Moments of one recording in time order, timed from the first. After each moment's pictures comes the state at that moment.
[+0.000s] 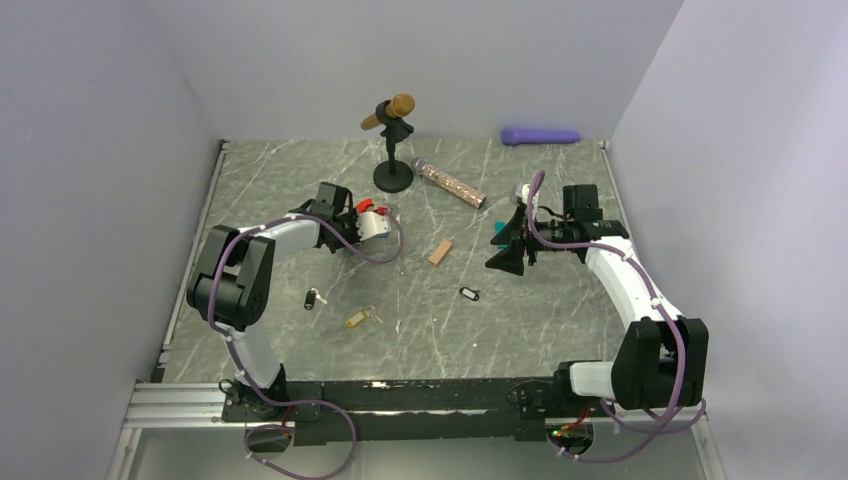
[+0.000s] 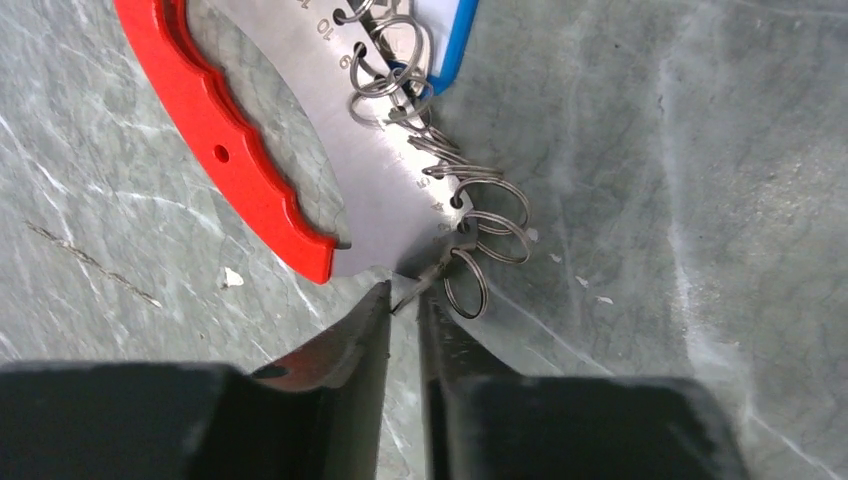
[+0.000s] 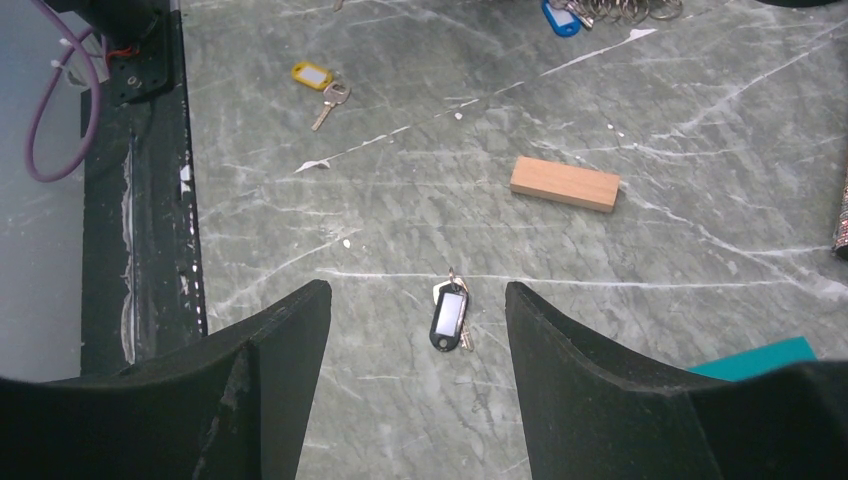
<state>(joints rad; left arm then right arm) -0.31 1.80 1.05 -0.22 0.13 1.01 0.04 1.29 0.94 -0.60 -1.15 -0.70</state>
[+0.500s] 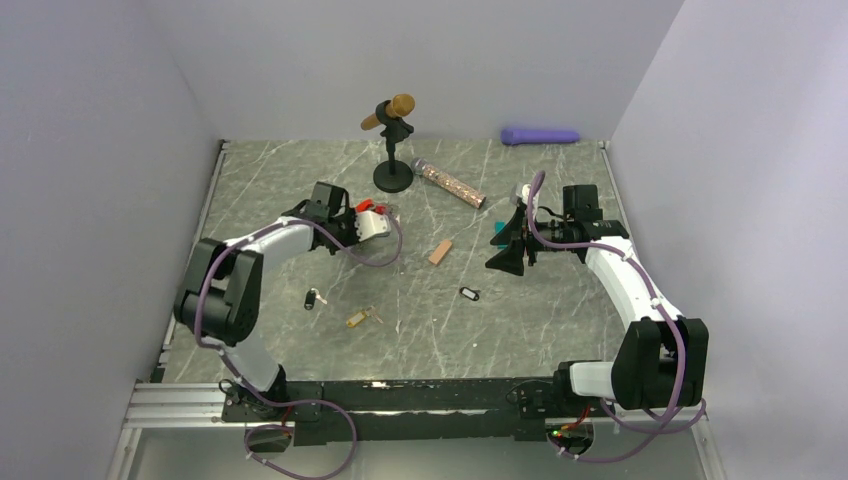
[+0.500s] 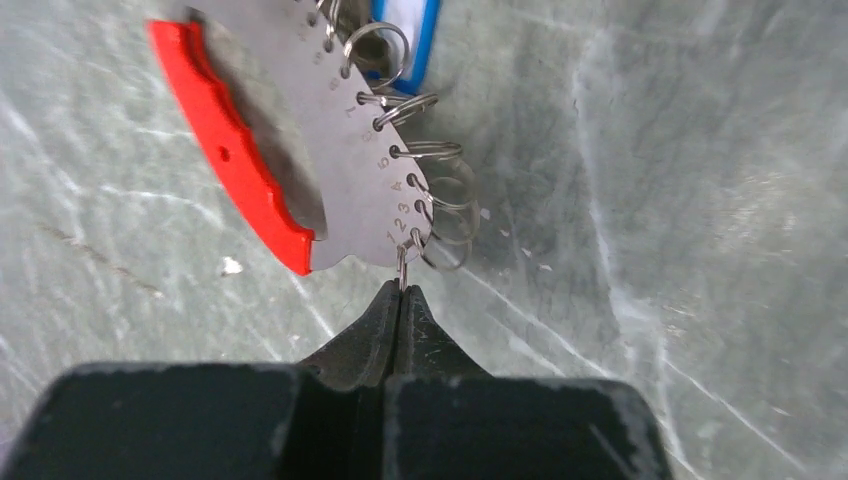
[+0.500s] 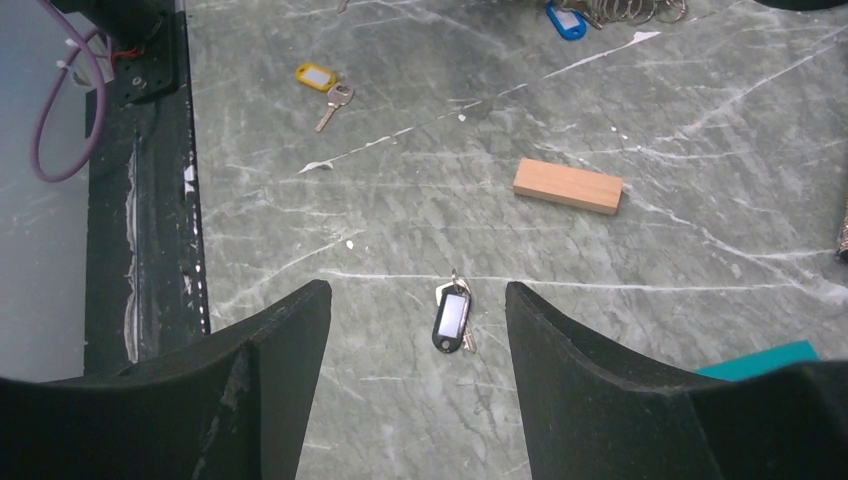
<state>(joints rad) -0.32 1.73 1.01 -0.25 0.18 0.99 0.04 1.29 0.94 -0.61 -1.15 -0.70</state>
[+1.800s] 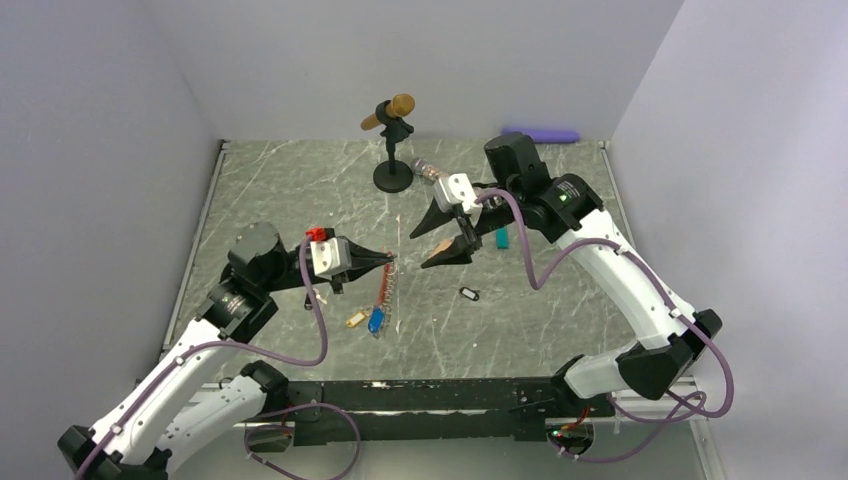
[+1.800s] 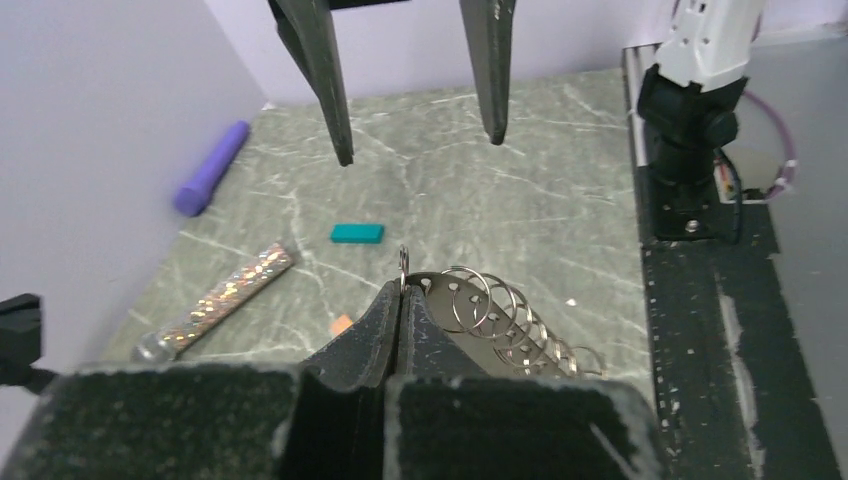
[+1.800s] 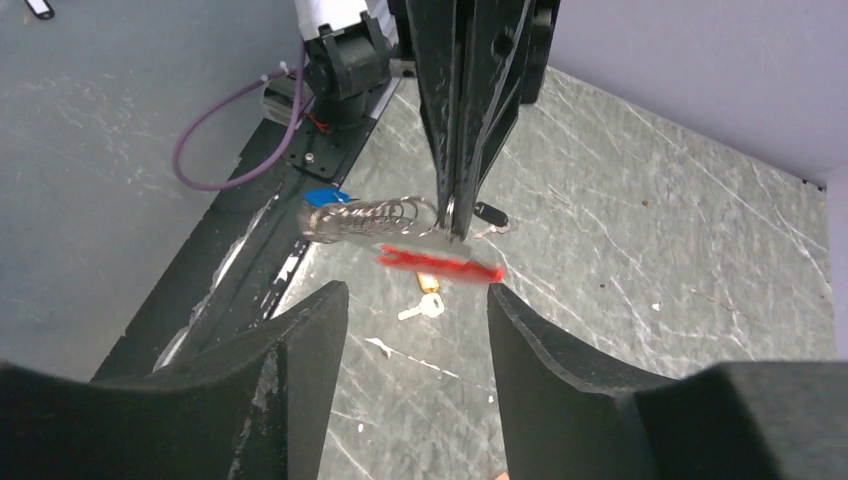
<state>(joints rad) -0.56 0.75 0.81 -0.07 0.77 0.31 0.64 1.39 1.60 -0.90 -1.14 -0.85</state>
